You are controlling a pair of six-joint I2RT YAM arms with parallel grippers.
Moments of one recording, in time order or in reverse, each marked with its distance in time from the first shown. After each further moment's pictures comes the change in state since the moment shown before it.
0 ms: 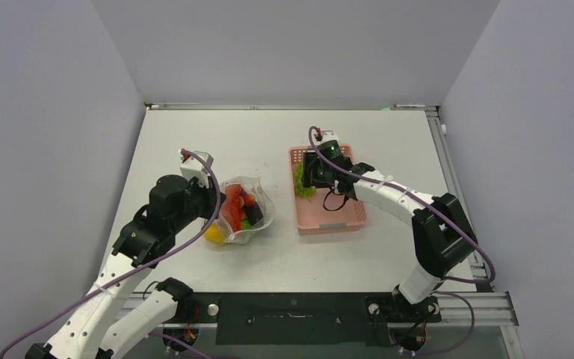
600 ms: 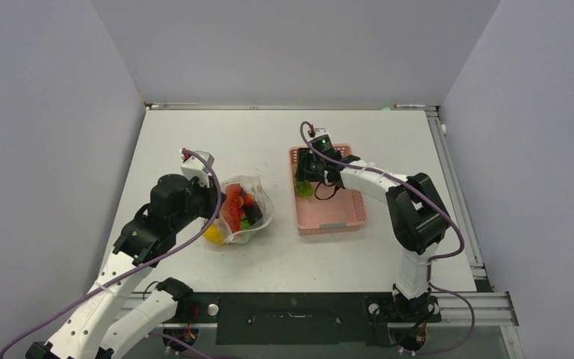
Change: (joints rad) left arm 0.001 0.008 0.000 0.000 0.000 0.000; right arm -0.043 0.241 0.127 0.079 -0.074 0.007
